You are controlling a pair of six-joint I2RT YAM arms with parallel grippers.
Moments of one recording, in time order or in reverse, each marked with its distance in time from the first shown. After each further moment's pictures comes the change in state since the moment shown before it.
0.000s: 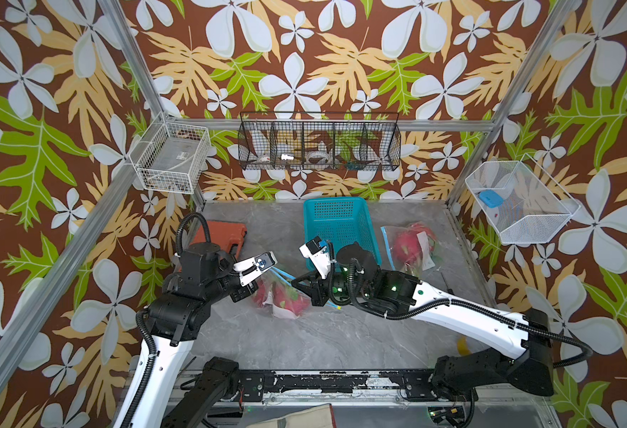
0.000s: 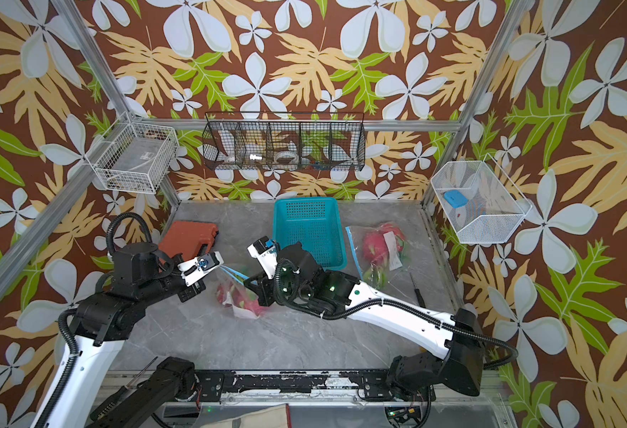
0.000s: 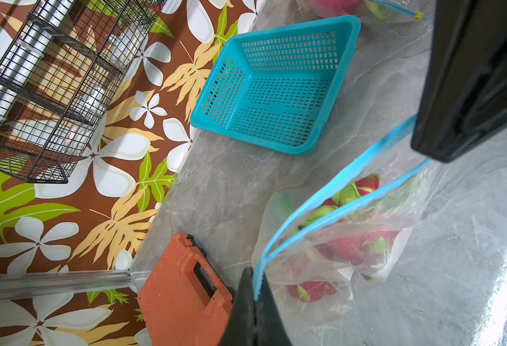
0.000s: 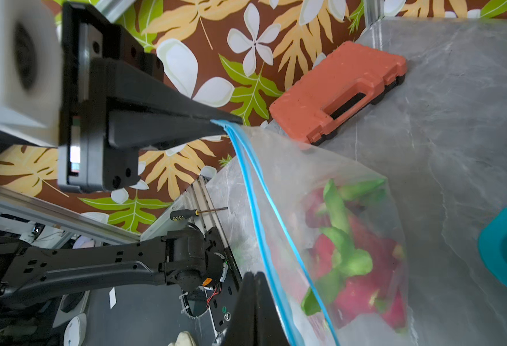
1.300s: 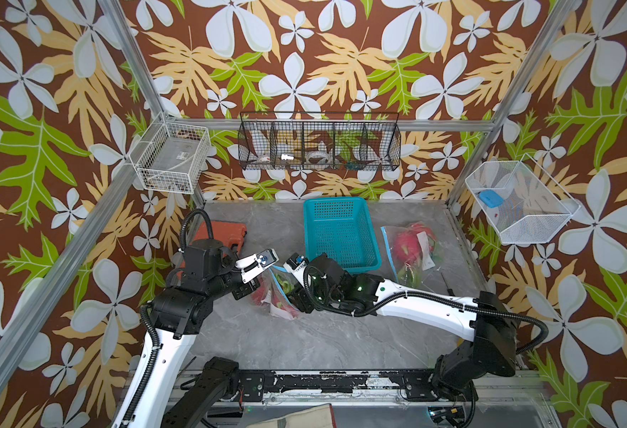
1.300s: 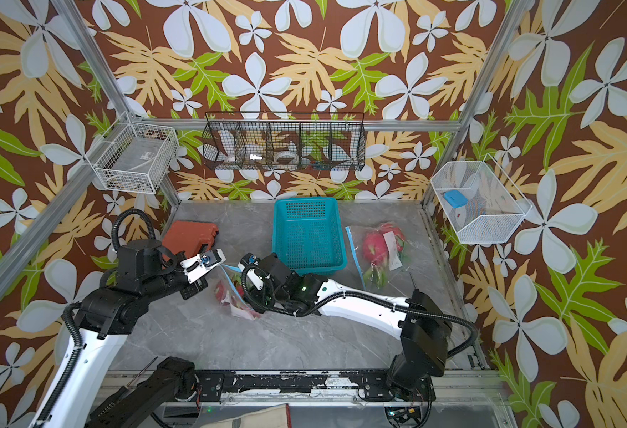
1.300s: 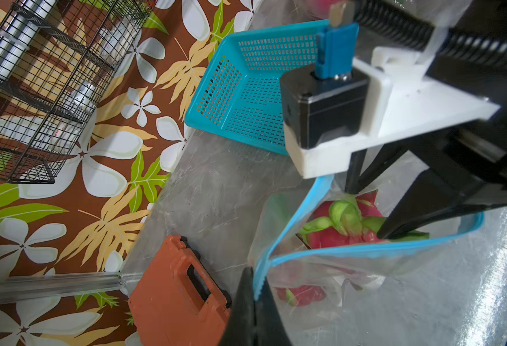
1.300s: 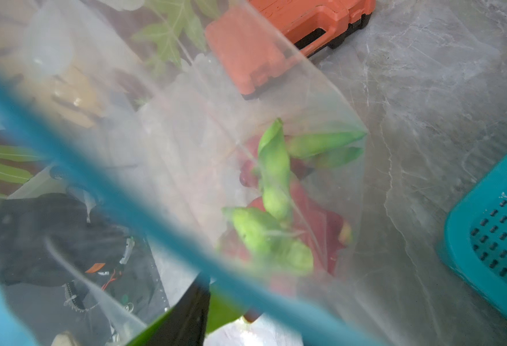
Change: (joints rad) left arm -0.001 0.032 0.005 0.003 0.011 -0.025; right arm 0.032 0.219 0.021 -0.048 0.191 -0.193
